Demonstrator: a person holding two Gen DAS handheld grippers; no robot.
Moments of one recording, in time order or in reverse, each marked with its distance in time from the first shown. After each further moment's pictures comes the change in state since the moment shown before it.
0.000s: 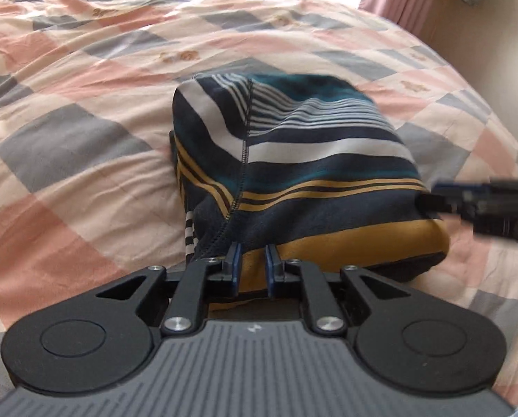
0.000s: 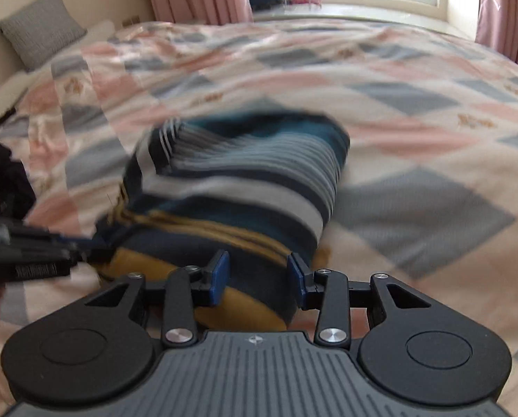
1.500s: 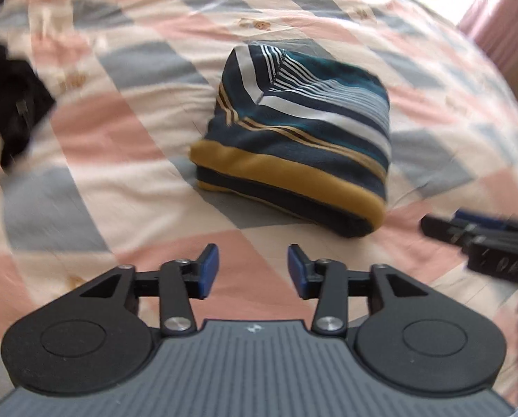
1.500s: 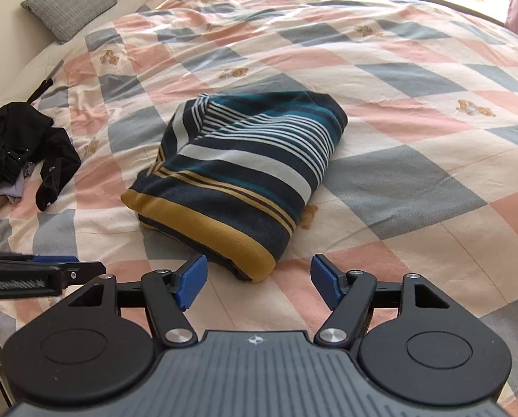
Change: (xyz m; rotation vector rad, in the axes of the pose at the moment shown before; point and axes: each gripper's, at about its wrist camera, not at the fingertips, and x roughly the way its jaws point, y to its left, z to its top) left arm -0.101 -0.069 -0.035 -0.453 0.074 0.128; right arm -0.084 -0.036 0.015 -0.006 0.156 0.157
